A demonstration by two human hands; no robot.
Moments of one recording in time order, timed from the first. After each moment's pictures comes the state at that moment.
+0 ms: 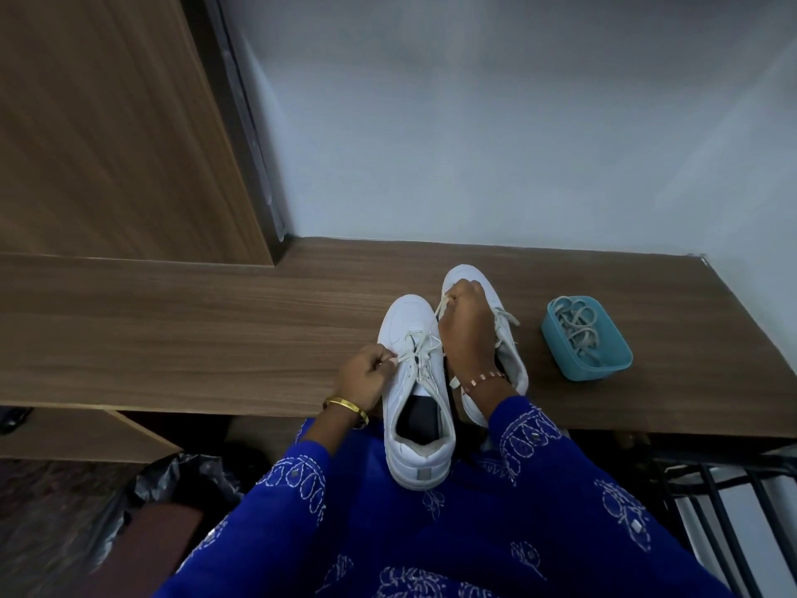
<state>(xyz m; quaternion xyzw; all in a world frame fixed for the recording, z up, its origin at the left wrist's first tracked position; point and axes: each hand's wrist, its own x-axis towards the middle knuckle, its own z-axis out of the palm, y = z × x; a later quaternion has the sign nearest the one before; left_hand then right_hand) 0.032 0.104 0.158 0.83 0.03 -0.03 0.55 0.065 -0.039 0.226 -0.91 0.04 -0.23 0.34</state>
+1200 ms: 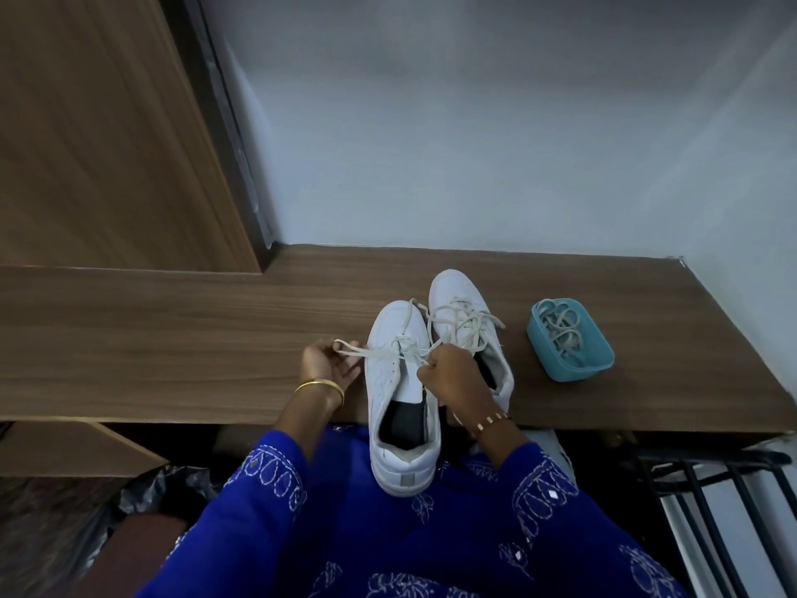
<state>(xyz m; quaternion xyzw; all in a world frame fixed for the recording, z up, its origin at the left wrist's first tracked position) 0.050 0.119 0.193 0.44 0.34 -0.09 0.83 0.024 -0.050 0.218 -0.96 0.00 0.08 0.28</state>
